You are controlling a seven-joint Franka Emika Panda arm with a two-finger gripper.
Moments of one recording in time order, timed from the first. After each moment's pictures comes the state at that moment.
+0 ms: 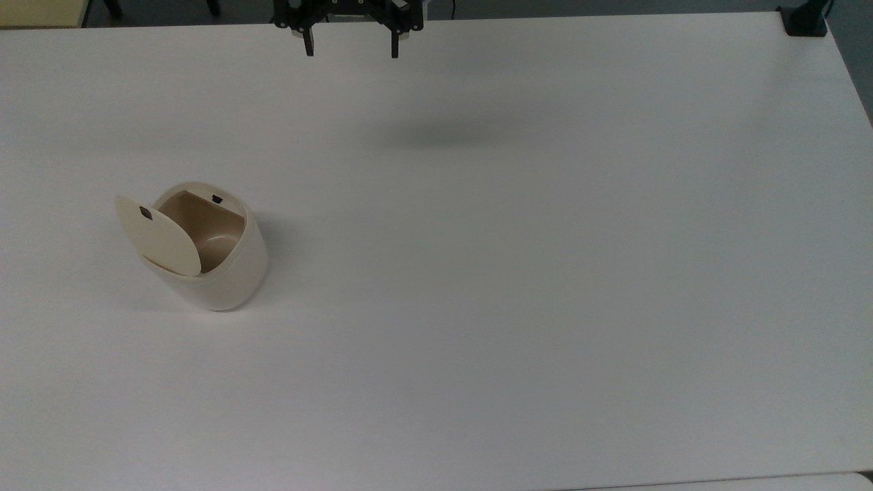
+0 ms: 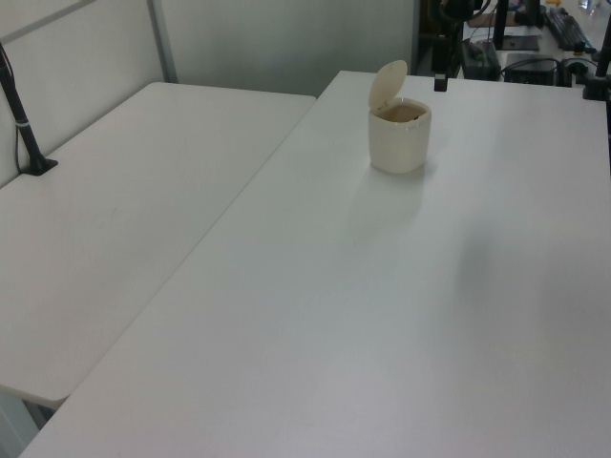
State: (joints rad) arm 0.00 0.05 0.06 -1.59 -0.07 1.64 0.01
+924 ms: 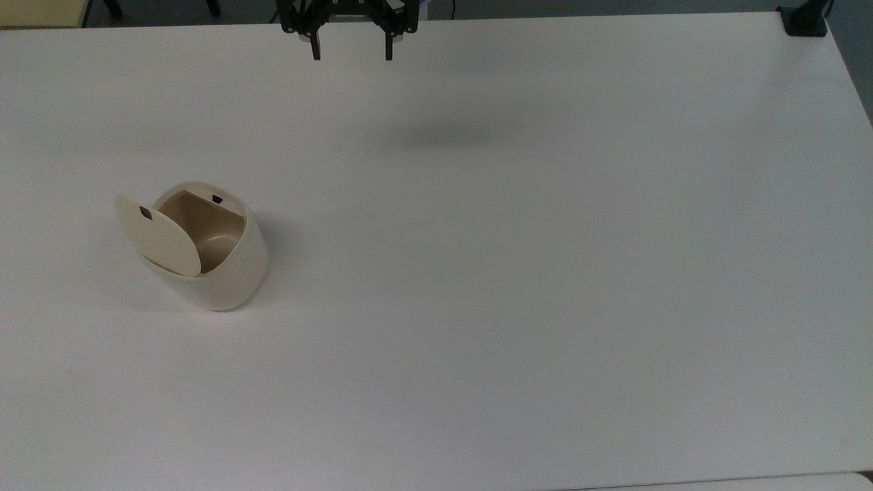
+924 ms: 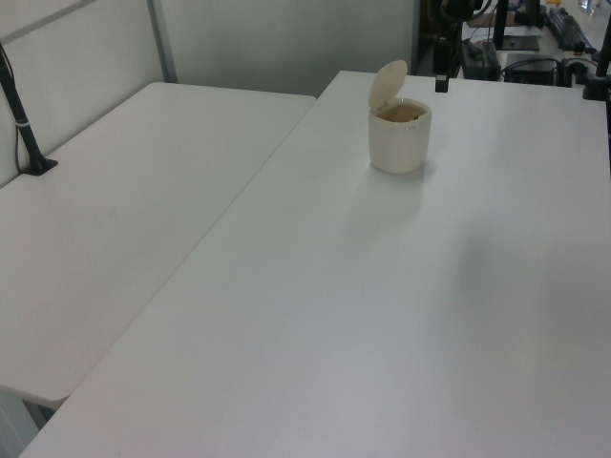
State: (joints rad) arm 0.00 0.05 0.06 -1.59 -0.07 1.64 -0.02
